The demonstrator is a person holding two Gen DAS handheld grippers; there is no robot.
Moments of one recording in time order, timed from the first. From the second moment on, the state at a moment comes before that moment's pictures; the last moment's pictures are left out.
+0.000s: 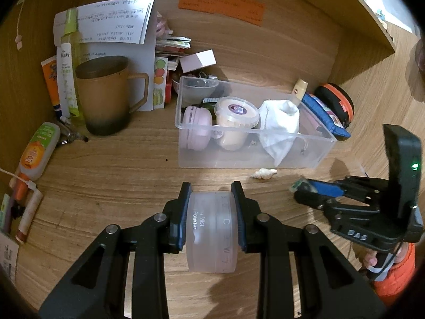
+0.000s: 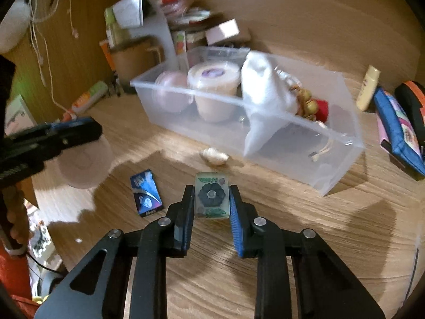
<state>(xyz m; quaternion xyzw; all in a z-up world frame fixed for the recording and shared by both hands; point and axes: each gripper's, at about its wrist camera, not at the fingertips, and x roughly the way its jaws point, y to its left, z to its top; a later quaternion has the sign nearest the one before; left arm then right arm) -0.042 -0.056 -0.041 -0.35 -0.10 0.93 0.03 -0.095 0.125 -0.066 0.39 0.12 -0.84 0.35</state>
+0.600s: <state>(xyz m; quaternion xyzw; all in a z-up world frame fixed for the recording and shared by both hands) -0.050 -0.035 0.004 -0.32 -0.09 0.94 0.05 -0.080 0.167 0.002 0.31 0.07 -0.87 0.36</state>
